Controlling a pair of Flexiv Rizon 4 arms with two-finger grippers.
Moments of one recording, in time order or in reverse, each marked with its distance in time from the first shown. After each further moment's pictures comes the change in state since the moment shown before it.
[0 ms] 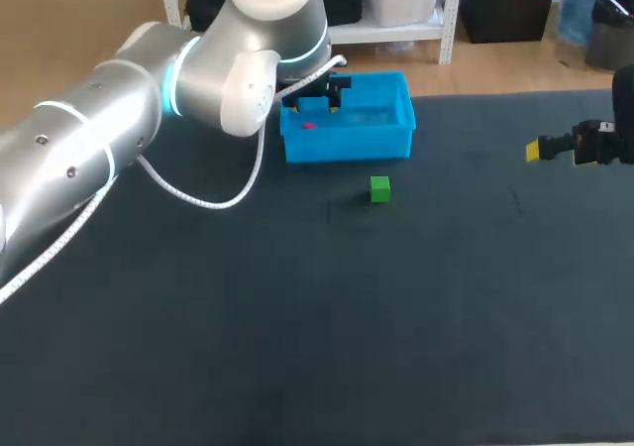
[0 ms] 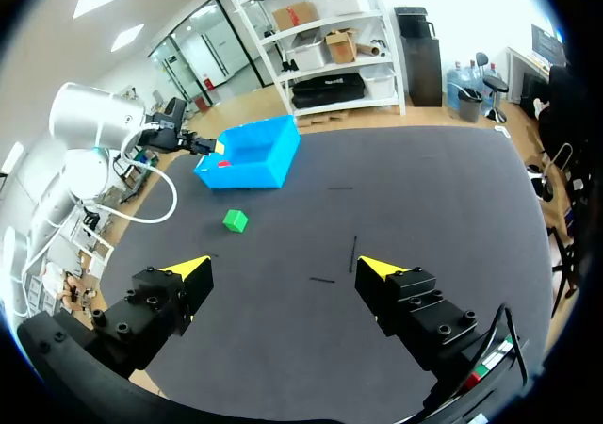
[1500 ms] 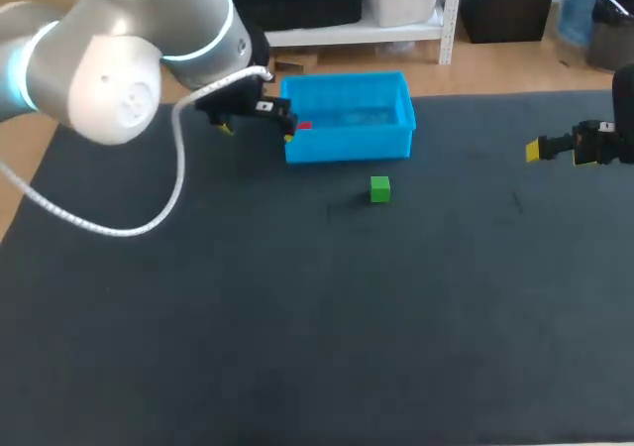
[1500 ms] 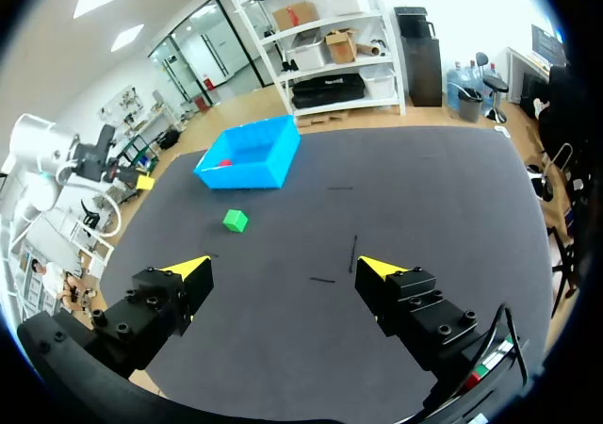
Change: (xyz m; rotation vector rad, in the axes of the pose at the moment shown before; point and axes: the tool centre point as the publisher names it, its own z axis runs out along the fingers) left arm 0.102 0.061 -0.144 0.099 0.102 0.181; right arm 0.000 0.000 0.000 0.000 0.000 0.000
